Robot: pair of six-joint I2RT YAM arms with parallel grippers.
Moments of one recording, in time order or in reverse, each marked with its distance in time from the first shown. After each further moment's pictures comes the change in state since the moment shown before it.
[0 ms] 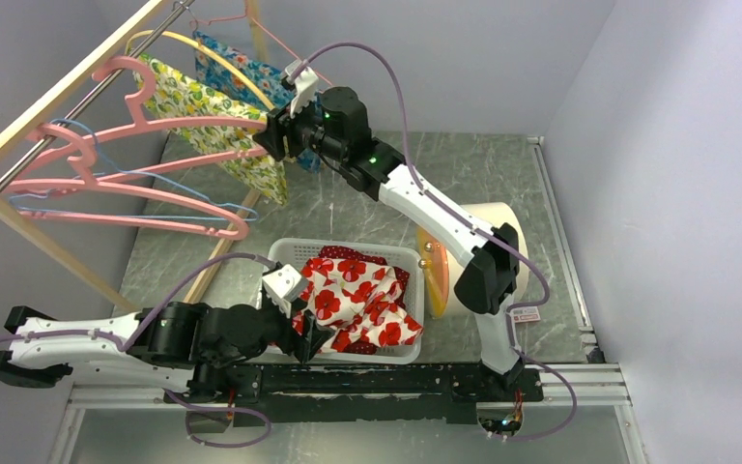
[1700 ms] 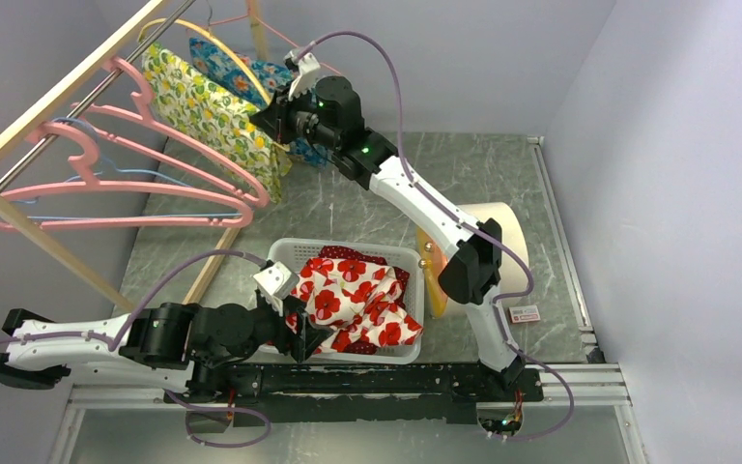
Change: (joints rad) left arm 0.000 -0.048 -0.015 0.022 0.008 -0.032; right arm -0.022 0.132 0.210 -0.052 0.009 0.217
